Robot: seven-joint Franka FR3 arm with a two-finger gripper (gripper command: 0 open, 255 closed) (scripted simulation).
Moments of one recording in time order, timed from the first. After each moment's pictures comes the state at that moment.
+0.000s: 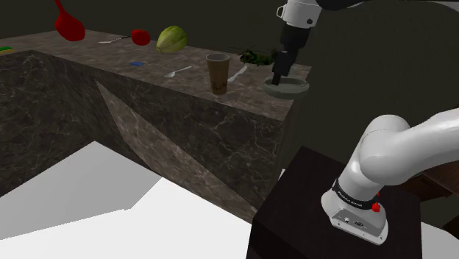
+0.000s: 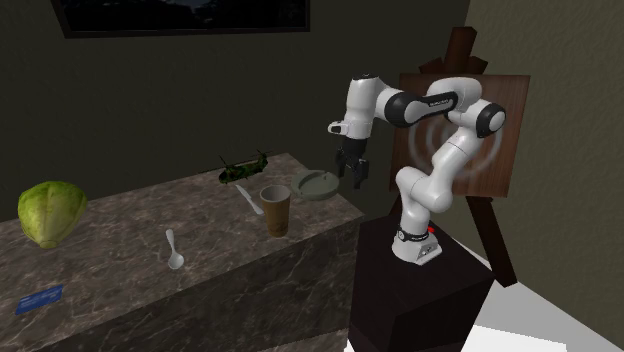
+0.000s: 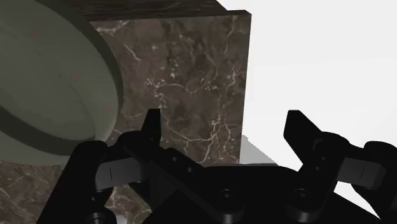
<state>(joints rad) 0.01 -0.78 -0.02 -2.36 0.03 1.71 -0.10</state>
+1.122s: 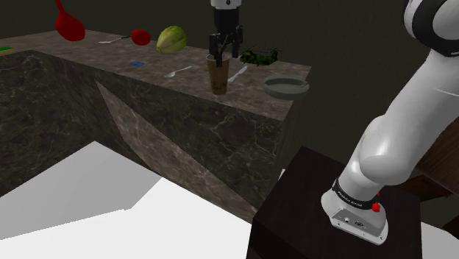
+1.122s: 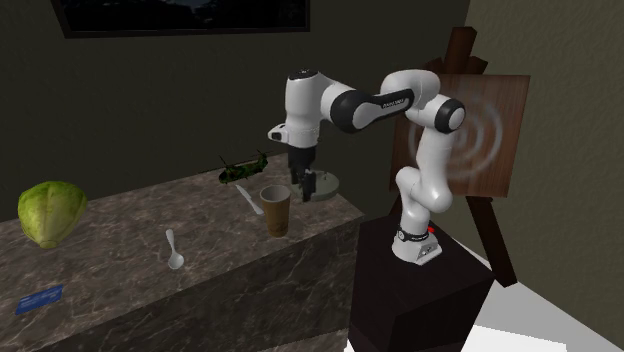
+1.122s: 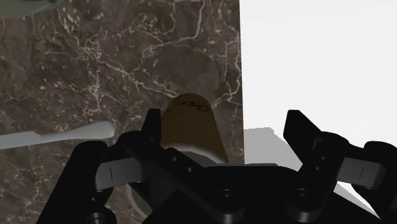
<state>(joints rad) 0.01 -0.09 0.11 -1.66 -0.05 1.59 0.10</state>
